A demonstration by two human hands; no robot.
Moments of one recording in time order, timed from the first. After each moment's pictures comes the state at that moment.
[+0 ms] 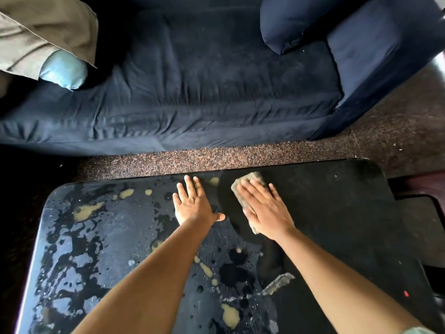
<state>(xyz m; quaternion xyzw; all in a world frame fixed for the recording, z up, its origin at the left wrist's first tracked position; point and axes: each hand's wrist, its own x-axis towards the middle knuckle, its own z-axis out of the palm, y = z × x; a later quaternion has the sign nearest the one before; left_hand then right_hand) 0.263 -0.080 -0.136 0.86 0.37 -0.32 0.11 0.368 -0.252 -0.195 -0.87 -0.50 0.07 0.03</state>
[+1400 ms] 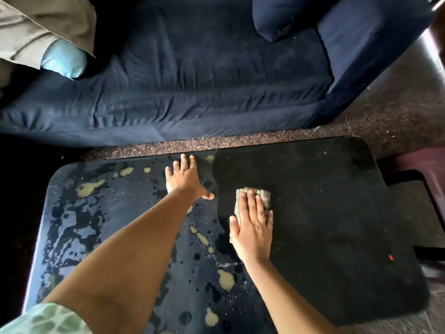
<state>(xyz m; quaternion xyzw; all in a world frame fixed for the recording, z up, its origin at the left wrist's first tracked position) 0.249 -0.068 -0.133 0.89 0.34 -0.29 0.11 0.234 -0.275 -0.185 -0.95 -0.27 0.10 0.10</state>
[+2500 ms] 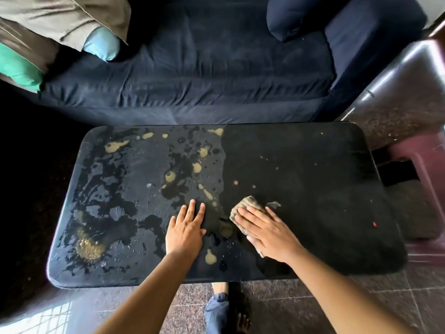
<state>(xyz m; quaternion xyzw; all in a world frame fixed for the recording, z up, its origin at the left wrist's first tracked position) 0.052 -0.207 -0.134 0.91 0.33 -0.23 0.15 0.210 -0.400 -0.188 -0.77 -0.62 0.10 0.01</state>
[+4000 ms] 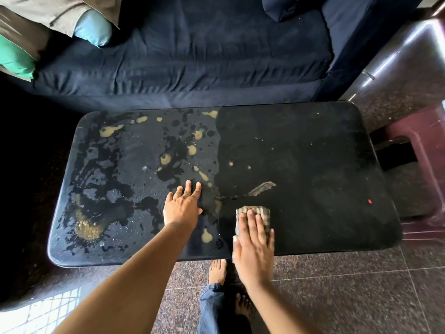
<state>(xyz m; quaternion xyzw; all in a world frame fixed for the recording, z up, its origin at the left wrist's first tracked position) 0.063 -0.205 -0.138 0.91 0.32 -0.24 0.10 0.084 -0.414 -0.188 -0.94 -0.31 0.11 0.12</state>
